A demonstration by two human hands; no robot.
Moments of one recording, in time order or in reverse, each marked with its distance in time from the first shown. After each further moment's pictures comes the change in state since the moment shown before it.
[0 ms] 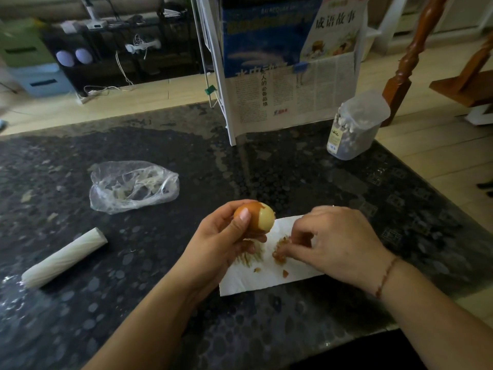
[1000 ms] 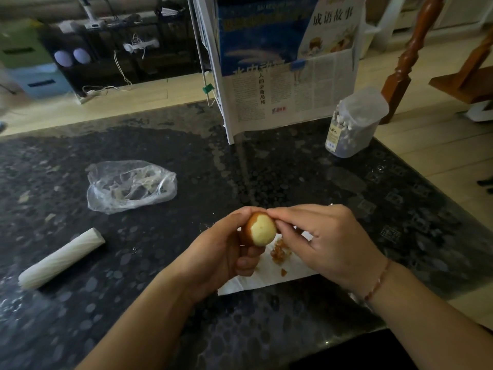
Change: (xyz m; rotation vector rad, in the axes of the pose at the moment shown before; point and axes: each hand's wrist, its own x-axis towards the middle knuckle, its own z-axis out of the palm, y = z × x) left_hand 0.005 0.001 0.002 -0.112 -0.208 -0.288; right_hand -0.002 -0.011 0.003 0.323 0.414 -0.310
